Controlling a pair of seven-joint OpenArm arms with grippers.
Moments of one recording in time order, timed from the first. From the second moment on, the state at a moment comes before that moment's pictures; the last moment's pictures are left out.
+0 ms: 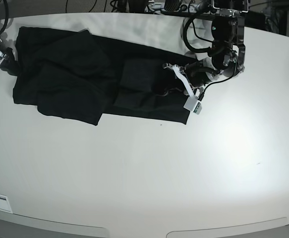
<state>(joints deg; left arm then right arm) 9.0 -8.8 -2.4 93.5 -43.9 -31.0 53.9 -20.6 23.7 47.2 78.1 68.9 37.2 -73.6</state>
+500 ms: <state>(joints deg) 9.1 -8.8 -2.4 93.5 -43.9 -31.0 53.8 -18.9 23.1 32.2 78.3 79.0 41.2 -75.2</state>
